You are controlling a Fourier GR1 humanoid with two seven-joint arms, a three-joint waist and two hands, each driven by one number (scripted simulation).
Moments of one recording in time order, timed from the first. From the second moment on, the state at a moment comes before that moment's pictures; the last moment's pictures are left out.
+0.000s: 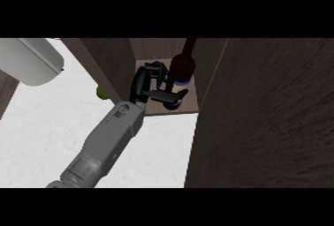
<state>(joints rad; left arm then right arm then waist) -0.85 0.00 -0.27 -0.56 0.35 0.35 -0.43 0.18 -0.57 0.70 -2.50 0.04 -0.61 0.16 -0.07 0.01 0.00</state>
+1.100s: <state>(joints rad) -1.07 0.02 -0.15 -0.19 0.44 0.39 -0.51 0.23 -0.59 0.69 -2.50 0.01 -0.55 0.07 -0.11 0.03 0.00</state>
